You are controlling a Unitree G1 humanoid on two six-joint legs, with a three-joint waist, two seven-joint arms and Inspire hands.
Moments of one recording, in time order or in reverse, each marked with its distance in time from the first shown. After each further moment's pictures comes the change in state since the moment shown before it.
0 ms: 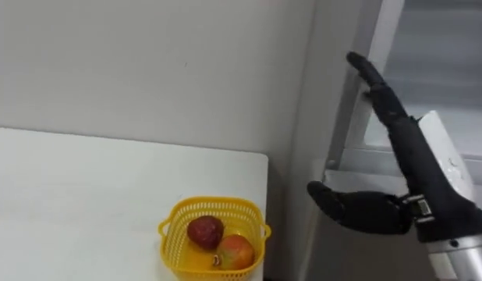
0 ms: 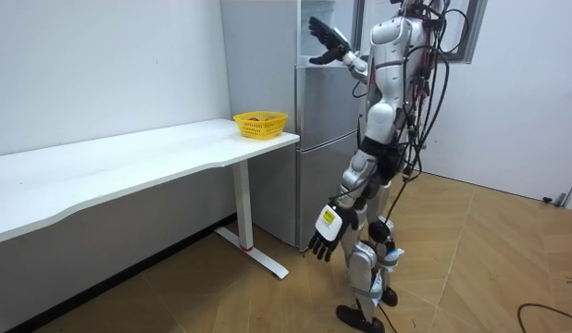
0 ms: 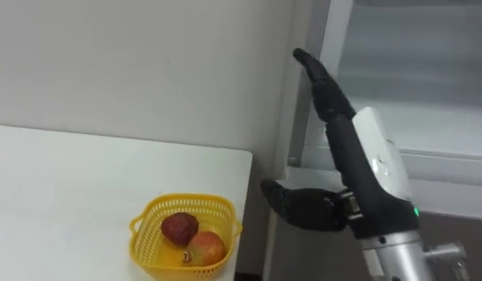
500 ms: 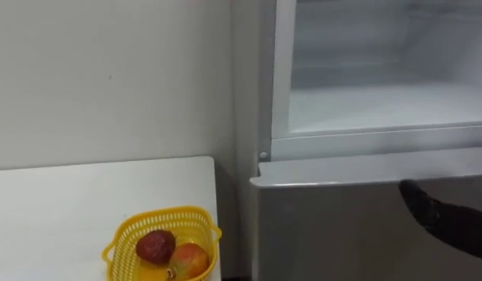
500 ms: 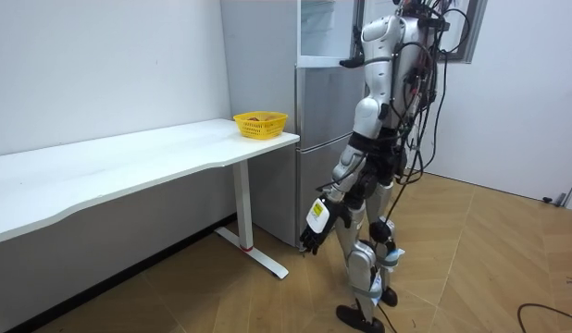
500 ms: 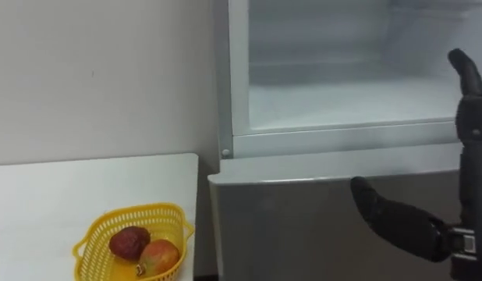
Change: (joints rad) left arm 0.014 -0.021 0.000 0.042 -0.001 -0.001 0.037; right arm 0.200 0.038 -0.144 -0.002 0.031 -0.022 -0.193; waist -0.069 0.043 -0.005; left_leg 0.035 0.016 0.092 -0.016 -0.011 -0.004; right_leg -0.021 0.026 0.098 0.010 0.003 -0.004
